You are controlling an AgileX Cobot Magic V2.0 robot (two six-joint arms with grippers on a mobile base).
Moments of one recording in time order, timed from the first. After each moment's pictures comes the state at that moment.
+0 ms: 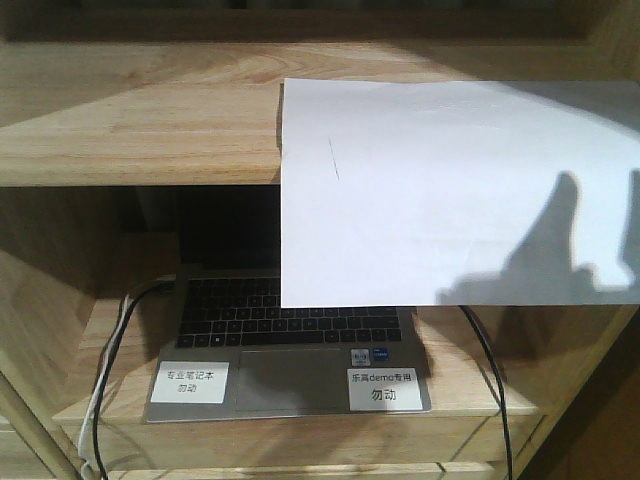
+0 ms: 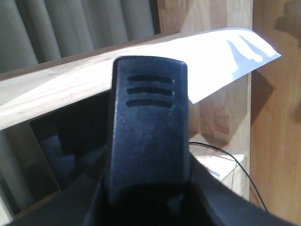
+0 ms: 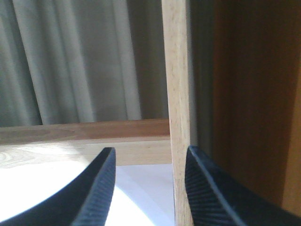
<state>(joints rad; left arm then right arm) -0.45 0.04 -0.70 -0.31 0.81 0.35 -0.02 0.59 -1.10 0.13 0.61 -0.02</state>
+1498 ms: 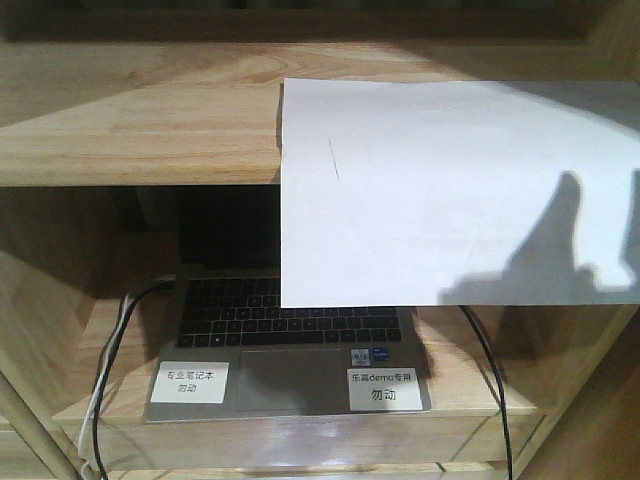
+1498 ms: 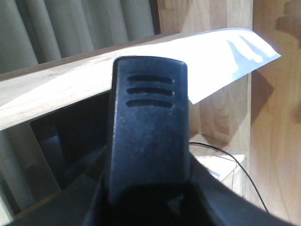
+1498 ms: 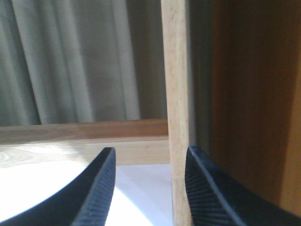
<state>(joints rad) -0.45 0.04 -0.70 -0.31 0.81 0.35 -0.02 0.59 -1.10 0.12 0.61 -0.02</state>
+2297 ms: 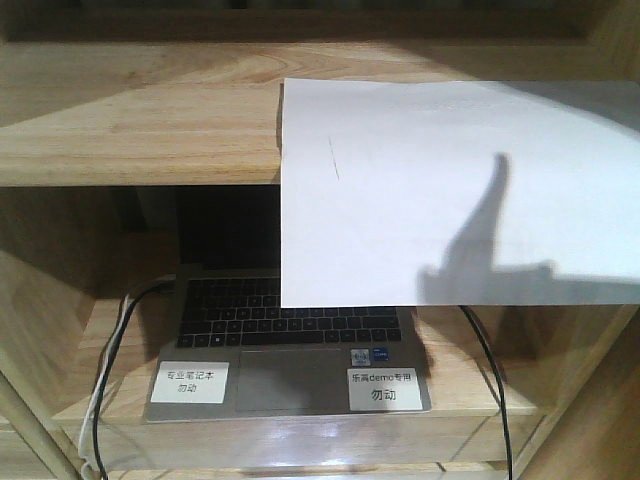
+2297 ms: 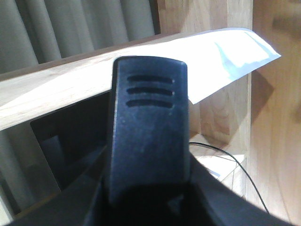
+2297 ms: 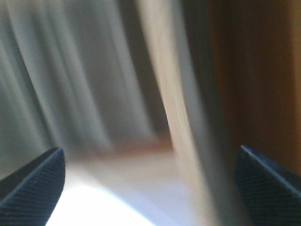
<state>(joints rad) -0.45 0.04 -0.70 -0.31 0.81 0.35 -0.02 0.59 -1.10 0.12 0.45 0.40</state>
